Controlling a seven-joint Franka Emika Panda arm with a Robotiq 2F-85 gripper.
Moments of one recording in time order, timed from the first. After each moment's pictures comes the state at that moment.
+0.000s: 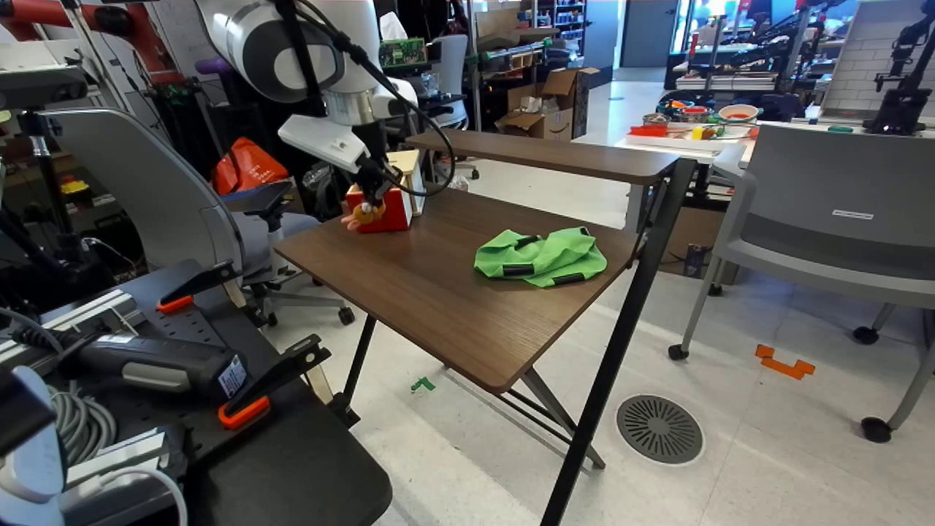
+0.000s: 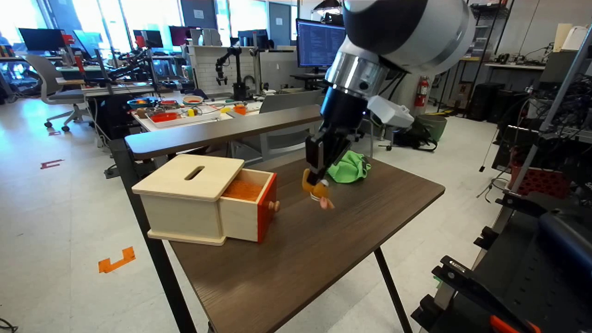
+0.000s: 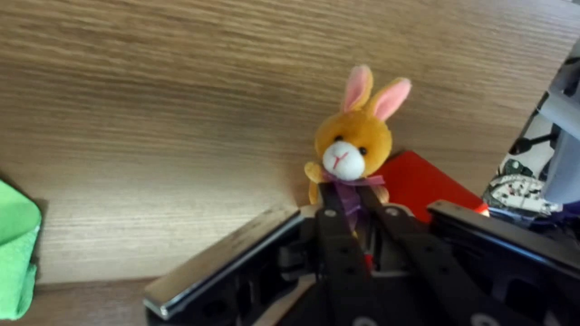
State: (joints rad) arm -0.23 0.63 0.41 -2.09 0.17 2.84 -0.35
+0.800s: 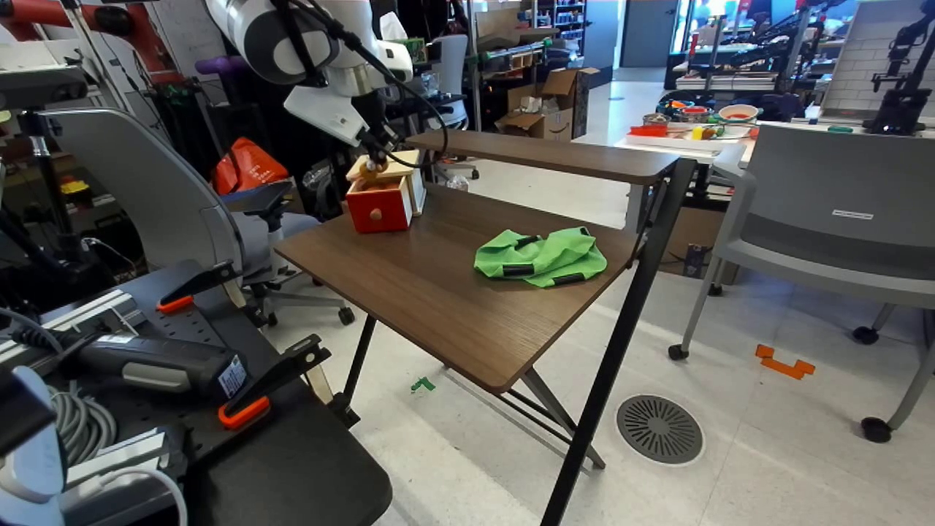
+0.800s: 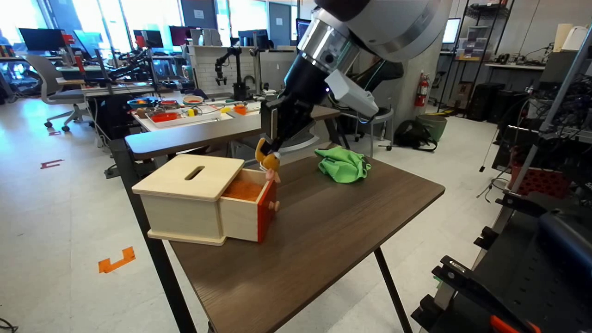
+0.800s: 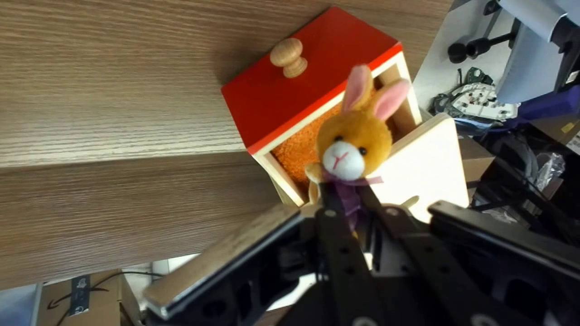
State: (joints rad) arm -0.28 0.69 0.56 -1.99 0.23 2.97 -0.35
